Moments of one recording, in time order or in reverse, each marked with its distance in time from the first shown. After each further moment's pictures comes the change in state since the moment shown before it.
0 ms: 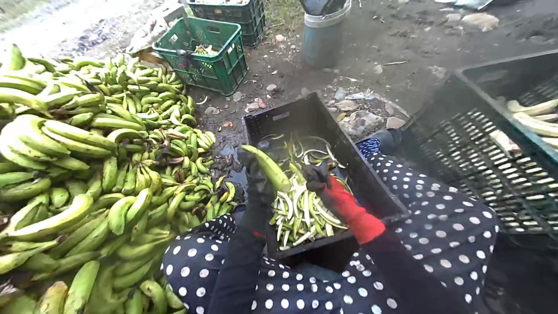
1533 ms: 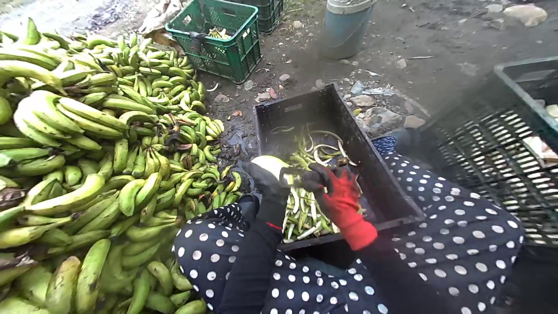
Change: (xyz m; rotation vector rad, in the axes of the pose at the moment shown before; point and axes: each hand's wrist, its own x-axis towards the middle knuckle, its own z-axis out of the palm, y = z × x) left_hand 0.015 -0.075 -0.023 -0.491 0.061 -0.020; right_hand -0.014 -0.019 0.032 -0.451 0.253 -0.022
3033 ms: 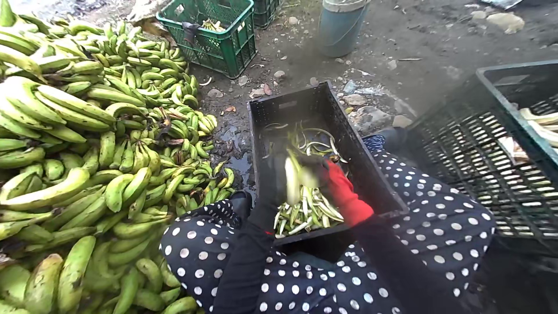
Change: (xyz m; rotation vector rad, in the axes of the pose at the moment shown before) left_hand -0.039 0.072 0.071 0.784 -0.286 -0.180; right_hand 0.031 0.010 -0.020 0.181 -0.299 0.103
